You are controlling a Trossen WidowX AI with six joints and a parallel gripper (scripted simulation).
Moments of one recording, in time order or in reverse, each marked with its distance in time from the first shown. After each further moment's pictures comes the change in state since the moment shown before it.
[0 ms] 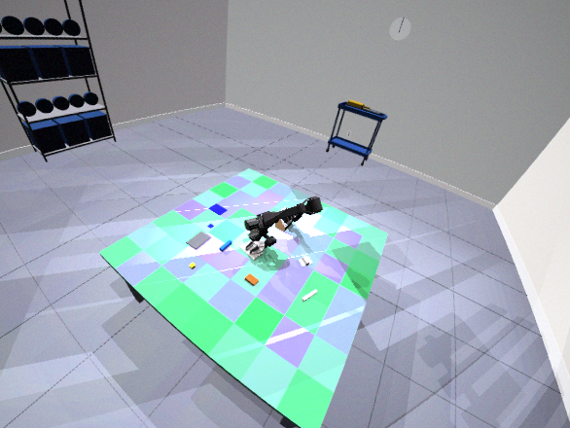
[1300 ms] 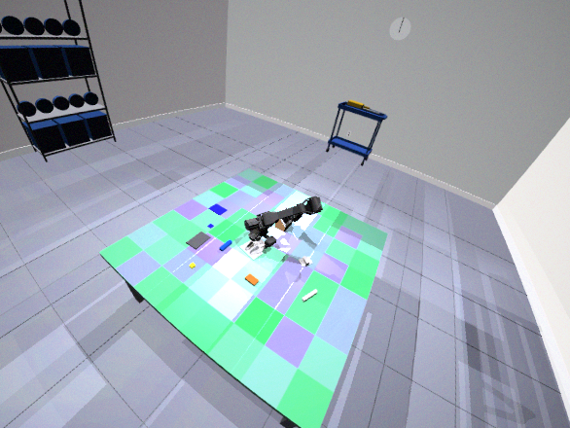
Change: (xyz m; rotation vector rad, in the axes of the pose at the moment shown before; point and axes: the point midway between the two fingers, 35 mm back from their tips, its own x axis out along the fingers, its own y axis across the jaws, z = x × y) arm 0.000 0.000 0.000 0.000 0.000 0.000
